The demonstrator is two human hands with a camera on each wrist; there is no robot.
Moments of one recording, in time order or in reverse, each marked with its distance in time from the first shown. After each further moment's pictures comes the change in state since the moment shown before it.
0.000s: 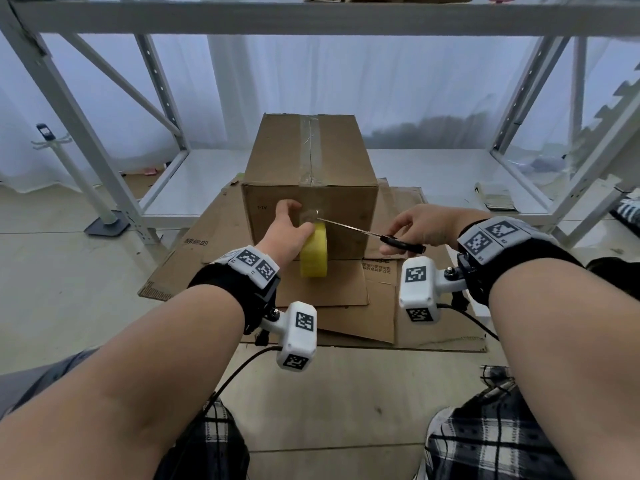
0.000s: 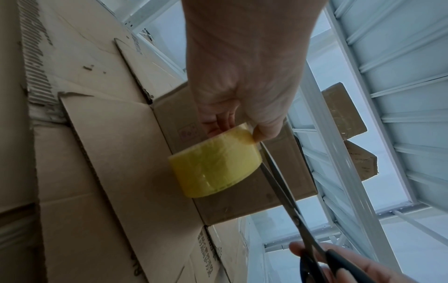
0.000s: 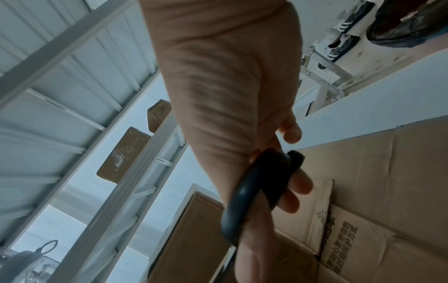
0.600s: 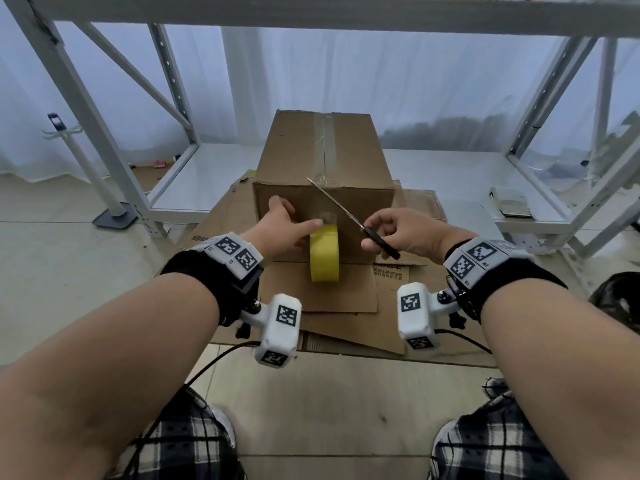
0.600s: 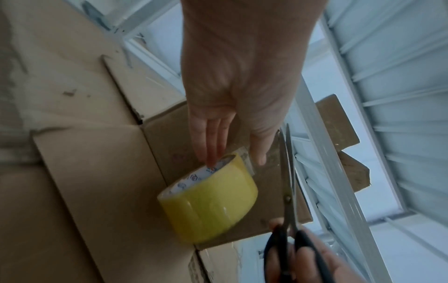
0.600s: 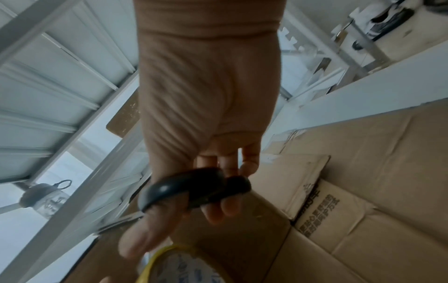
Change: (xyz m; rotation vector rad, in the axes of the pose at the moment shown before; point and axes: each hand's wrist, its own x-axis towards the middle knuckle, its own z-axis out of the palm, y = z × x) left_hand 0.005 0.010 -0.030 0.028 -0.058 -0.075; right_hand 0.033 -0.012 0.027 0.208 0.050 -0.266
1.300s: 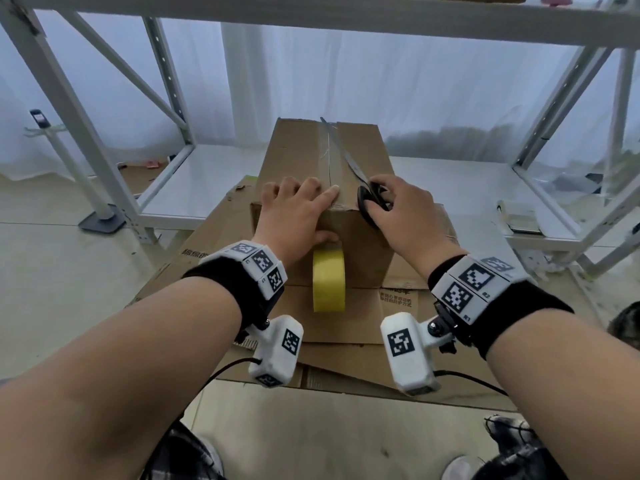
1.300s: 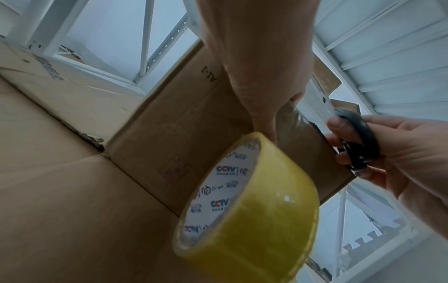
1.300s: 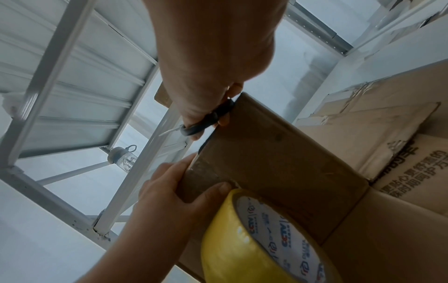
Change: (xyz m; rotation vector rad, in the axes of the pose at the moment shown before) left_hand 0.052 0.008 0.001 1.211 0.292 0.596; right_hand 0.048 -0.030 0.008 -0.267 0.646 -0.215
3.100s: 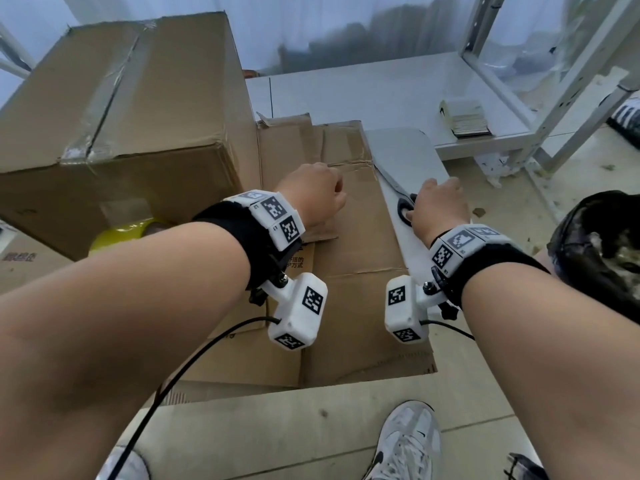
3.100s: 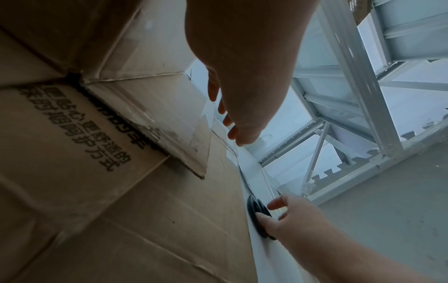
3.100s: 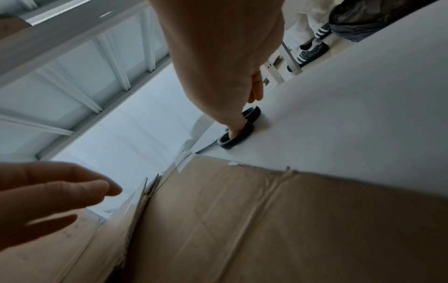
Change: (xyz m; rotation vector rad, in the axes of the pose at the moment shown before) left_hand 0.105 0.209 0.086 -0.360 -0.425 0.163; right_hand -0.031 0.277 -0.043 -0.602 -0.267 0.655
